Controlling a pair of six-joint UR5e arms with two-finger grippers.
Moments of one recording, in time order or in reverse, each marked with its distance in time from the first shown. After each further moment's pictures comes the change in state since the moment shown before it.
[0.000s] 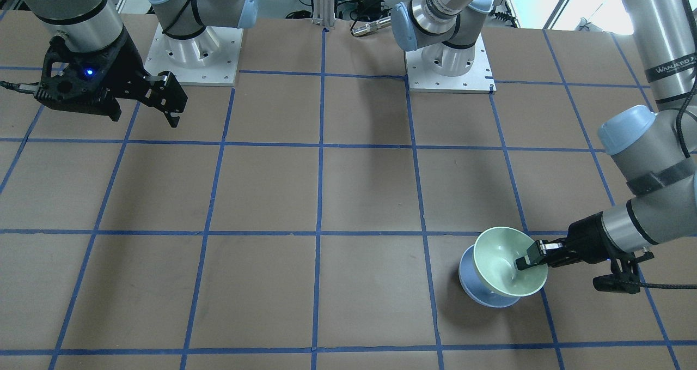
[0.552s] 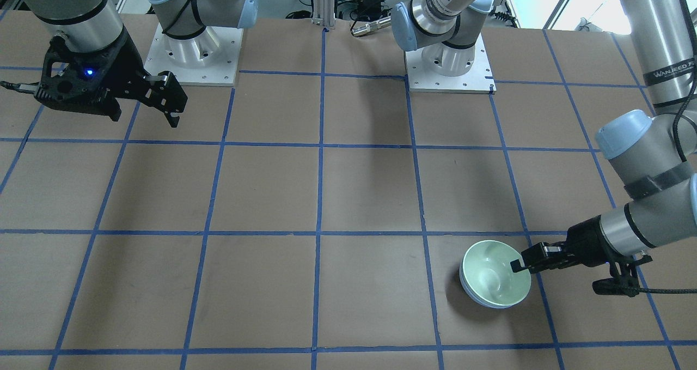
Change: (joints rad) left arm 0.000 -0.016 -0.002 0.024 0.001 -0.035; right arm 0.000 0.000 0.000 0.000 0.000 0.000
